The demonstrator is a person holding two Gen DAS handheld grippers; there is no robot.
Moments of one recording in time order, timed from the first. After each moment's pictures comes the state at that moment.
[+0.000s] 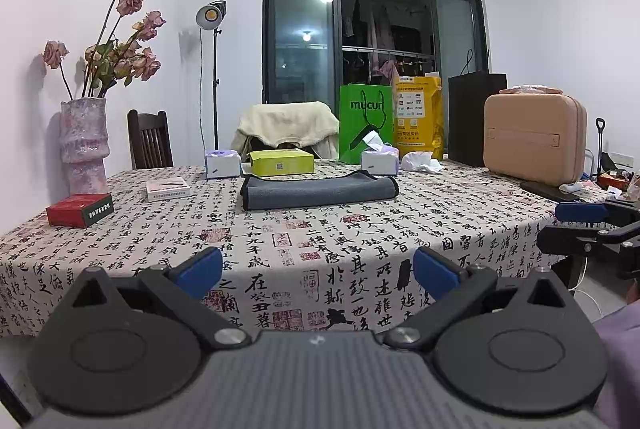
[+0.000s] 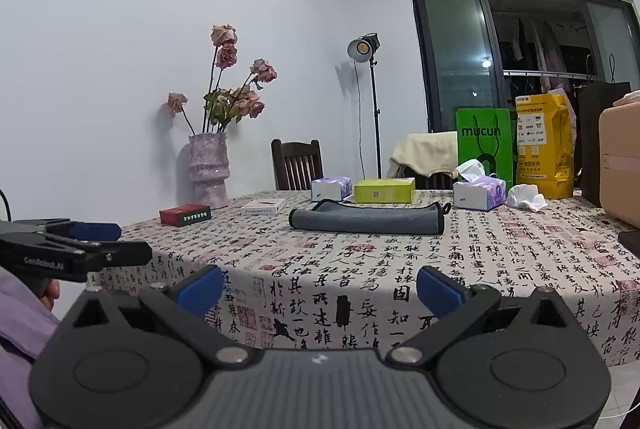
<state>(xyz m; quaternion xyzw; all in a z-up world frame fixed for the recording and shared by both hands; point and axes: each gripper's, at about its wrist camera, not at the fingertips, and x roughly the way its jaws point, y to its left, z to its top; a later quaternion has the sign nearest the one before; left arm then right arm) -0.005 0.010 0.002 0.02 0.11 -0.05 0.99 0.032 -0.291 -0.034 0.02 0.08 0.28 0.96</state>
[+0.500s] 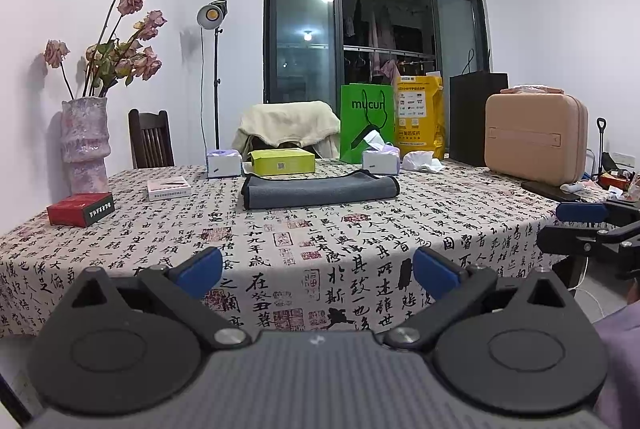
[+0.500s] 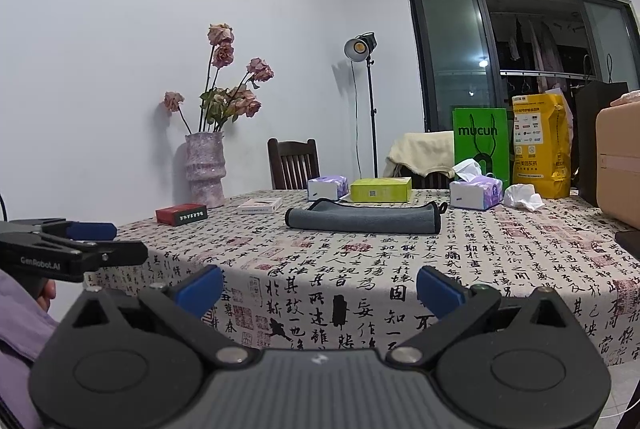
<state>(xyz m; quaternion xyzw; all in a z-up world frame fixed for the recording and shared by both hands) -0.005 0.011 0.002 0.02 0.11 -0.05 0.99 0.033 -0.291 -0.036 0.02 0.08 0.27 0.96</state>
